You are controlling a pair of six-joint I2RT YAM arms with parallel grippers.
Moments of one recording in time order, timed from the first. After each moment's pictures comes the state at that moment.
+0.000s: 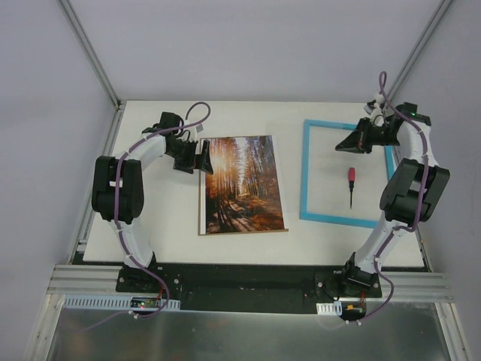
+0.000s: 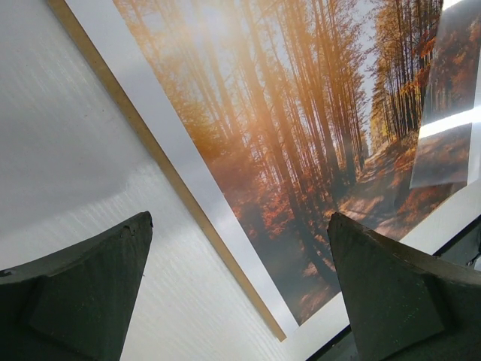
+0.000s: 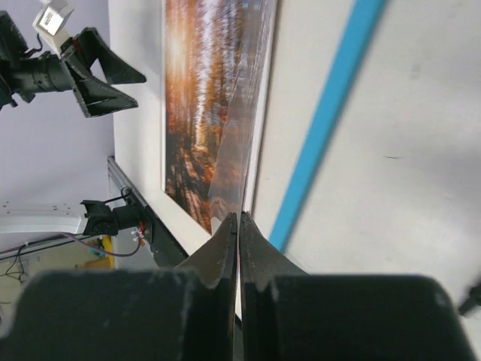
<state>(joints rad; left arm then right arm) -0.14 1.87 1.33 -0.63 0.57 -0.03 -0.26 1.92 1.64 -1.01 -1.02 -0.11</state>
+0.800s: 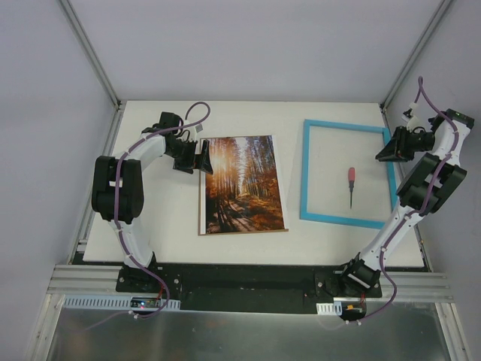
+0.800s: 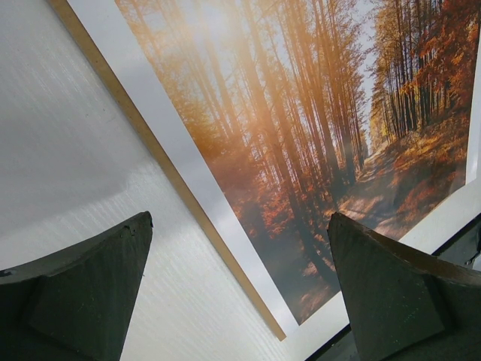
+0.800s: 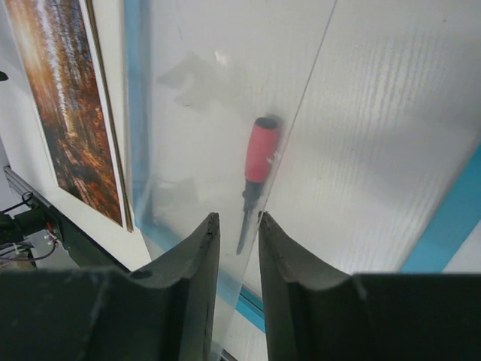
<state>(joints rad) -0.14 1.87 1.33 -0.63 0.58 -0.03 -0.57 2.27 2.14 -1.45 -0.80 -0.54</state>
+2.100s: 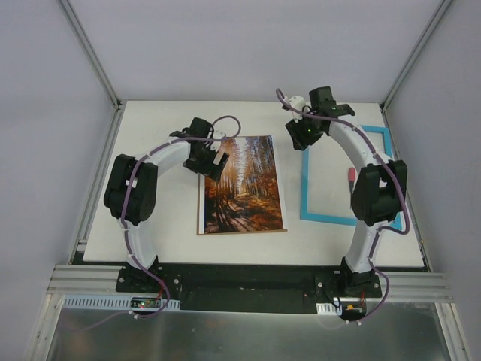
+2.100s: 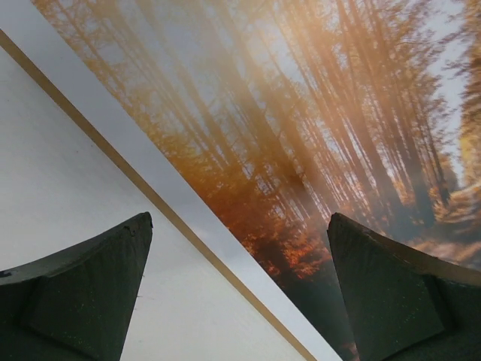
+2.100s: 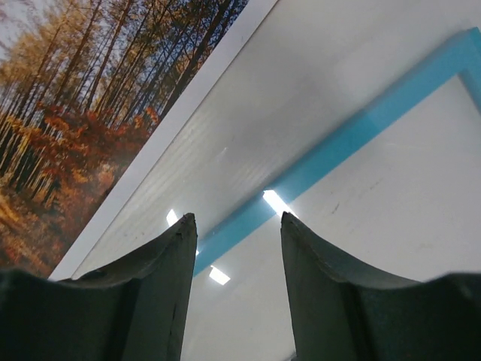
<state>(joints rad) -0.33 1.89 1.34 -0.62 0.22 0.06 0.24 1.88 1.70 -0.84 -0.26 -0.47</state>
